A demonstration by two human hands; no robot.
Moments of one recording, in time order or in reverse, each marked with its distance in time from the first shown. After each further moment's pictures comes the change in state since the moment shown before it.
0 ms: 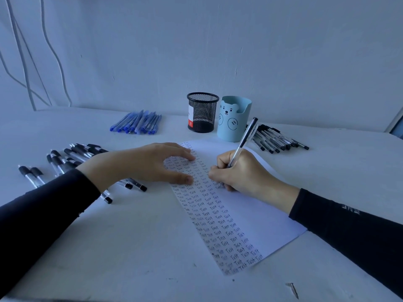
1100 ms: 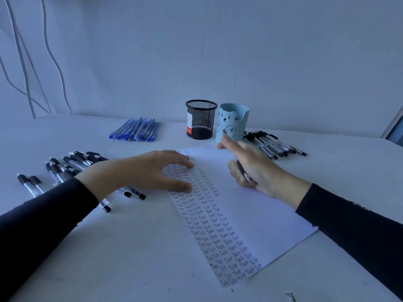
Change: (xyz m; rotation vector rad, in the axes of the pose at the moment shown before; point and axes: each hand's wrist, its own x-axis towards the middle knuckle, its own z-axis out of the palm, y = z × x) left_hand 0.002 -0.005 0.000 0.007 -0.031 -0.011; right_hand 0.014 -0.004 -0.025 0.346 -0.043 0.182
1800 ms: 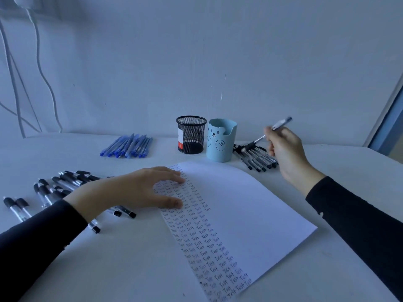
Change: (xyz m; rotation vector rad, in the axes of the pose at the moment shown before) left_hand 0.001 -0.002 0.002 -0.015 0.004 0.004; right_hand 0.029 -0.004 -0.095 0.152 0.623 -0.197
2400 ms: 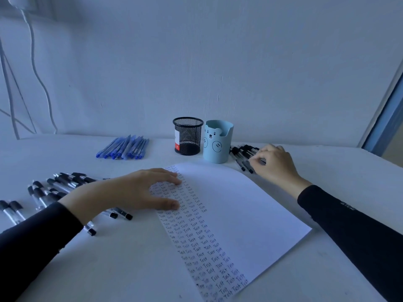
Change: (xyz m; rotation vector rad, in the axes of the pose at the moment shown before) left_hand -0.001 0.004 -0.002 0.013 -0.011 0.010; right_hand 0.012 0.046 -0.019 -1.141 -0.145 -0.374
